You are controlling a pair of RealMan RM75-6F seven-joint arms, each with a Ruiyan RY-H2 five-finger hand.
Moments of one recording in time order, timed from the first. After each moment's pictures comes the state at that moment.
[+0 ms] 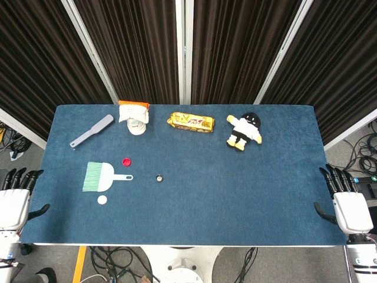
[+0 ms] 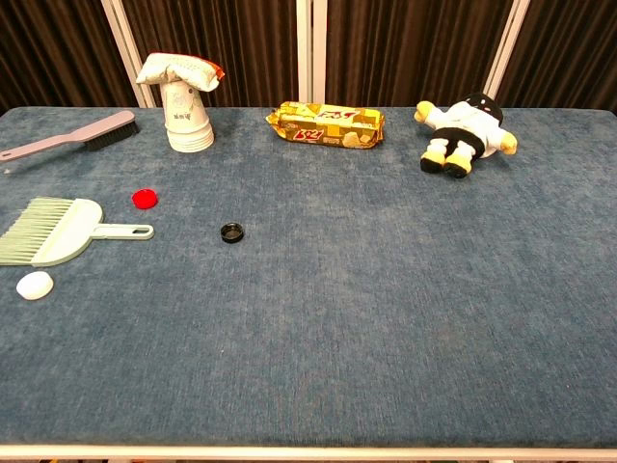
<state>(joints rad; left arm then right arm) -0.08 -1.19 -0.06 -1.56 1.46 1.50 0.17 0.10 -1.09 0.06 -1.62 -1.51 1.45 -0.01</state>
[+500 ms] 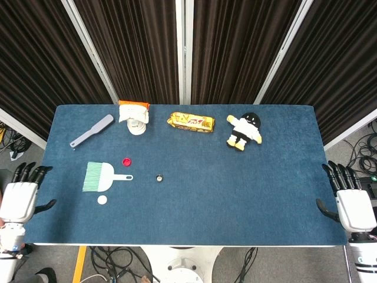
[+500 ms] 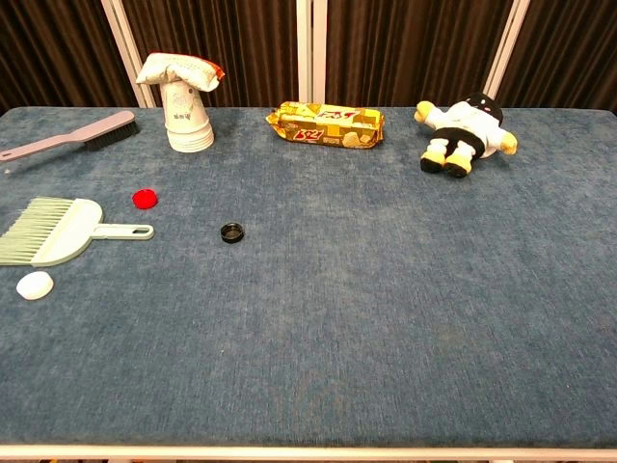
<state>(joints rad) -0.15 -1.18 -0.08 -1.57 1.46 1.42 0.15 0.10 -1.08 0.08 -1.62 -1.53 1.50 -0.01</state>
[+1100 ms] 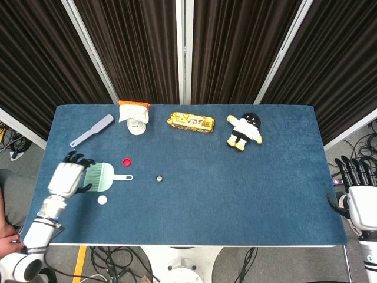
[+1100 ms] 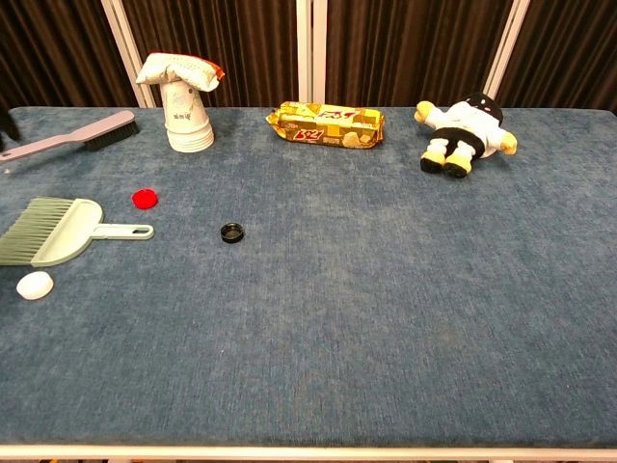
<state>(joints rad) -0.39 -1.34 -0.14 -1.48 1.35 1.10 0.25 0.10 -1.04 0.11 -1.62 -1.50 1.51 -0.03</state>
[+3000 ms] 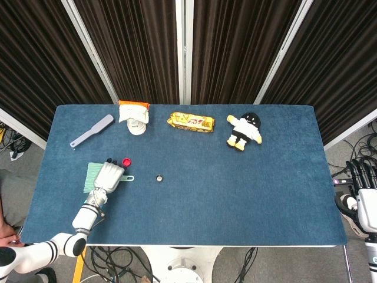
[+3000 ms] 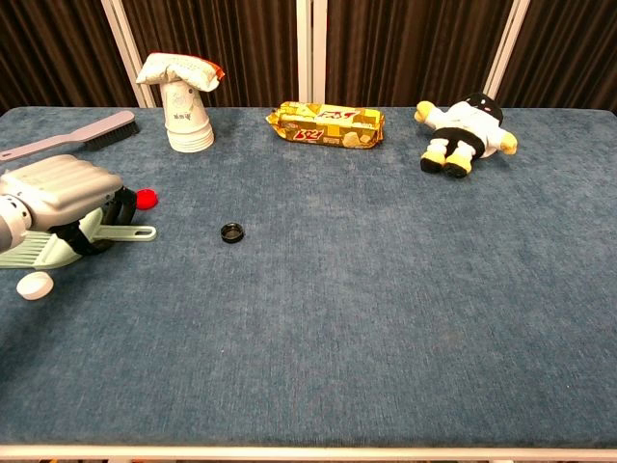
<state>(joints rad) -0.62 -1.69 -0.08 -1.14 1.16 0.95 0.54 0.07 -1.07 0.11 -1.57 -1.45 1.51 0.02</state>
